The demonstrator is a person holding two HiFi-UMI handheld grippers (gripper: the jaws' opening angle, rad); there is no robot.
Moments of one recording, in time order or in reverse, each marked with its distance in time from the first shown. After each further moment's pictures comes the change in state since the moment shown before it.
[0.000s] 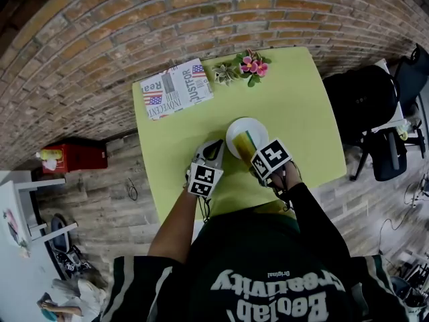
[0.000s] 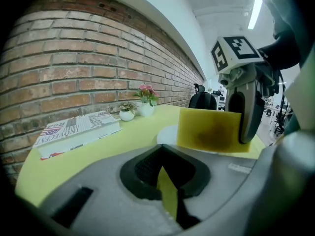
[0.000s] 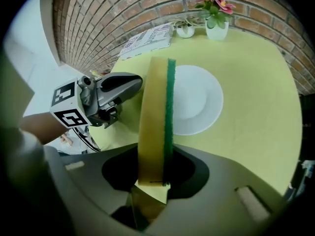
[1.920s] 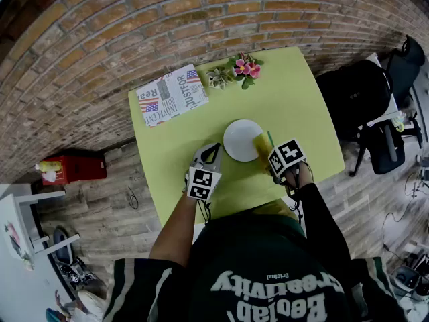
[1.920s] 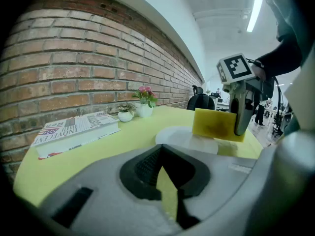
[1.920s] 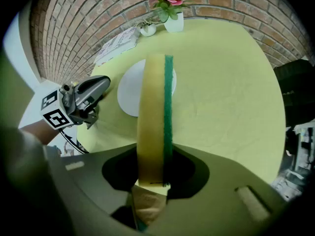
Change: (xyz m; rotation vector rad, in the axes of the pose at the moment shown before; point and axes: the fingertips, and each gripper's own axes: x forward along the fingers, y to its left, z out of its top) left arm -0.003 -0.001 0.000 -0.004 -0.017 -0.024; right arm -0.012 -0.056 -0.039 0.212 -0.008 -0.091
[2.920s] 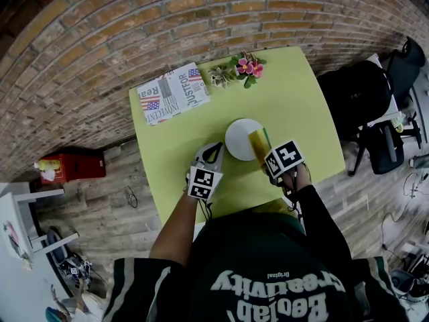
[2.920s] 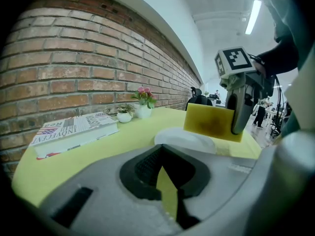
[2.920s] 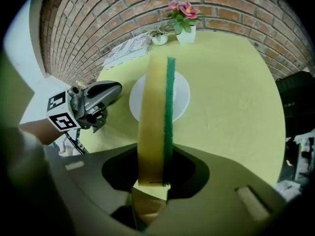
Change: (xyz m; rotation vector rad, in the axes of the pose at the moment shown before) left arm -0.002 -0.001 0.002 -0.002 -0.019 -0.021; right arm -0.010 0.026 0.018 -0.057 -0.070 -0.001
